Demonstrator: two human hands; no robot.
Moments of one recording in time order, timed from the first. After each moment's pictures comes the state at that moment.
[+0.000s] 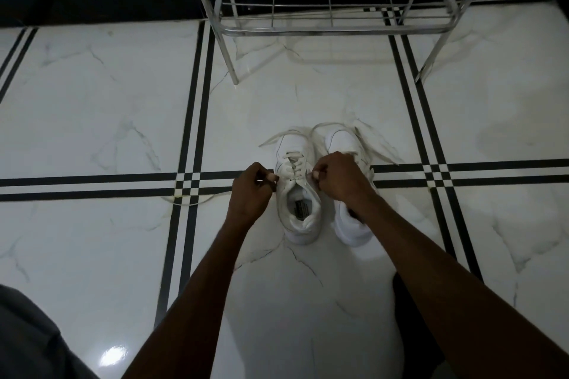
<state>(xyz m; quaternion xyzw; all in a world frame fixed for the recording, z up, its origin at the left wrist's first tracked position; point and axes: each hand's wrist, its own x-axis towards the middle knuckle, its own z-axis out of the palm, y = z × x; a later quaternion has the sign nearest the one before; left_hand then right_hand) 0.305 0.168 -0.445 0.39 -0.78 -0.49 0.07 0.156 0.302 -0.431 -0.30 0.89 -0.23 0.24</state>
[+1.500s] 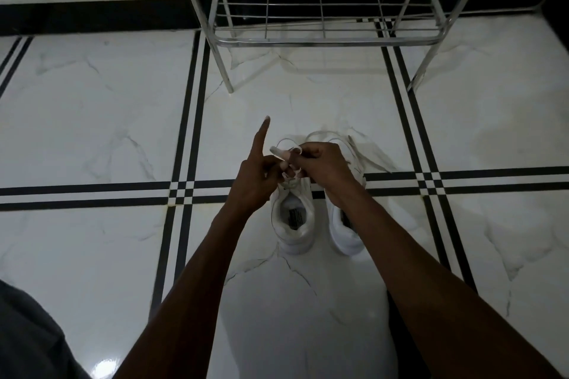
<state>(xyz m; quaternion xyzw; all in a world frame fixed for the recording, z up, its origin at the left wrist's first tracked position) 0.273 0.160 -0.416 0.21 -0.79 -0.57 0.11 0.154 0.277 -0.411 -0.18 0.73 -0.56 0.34</state>
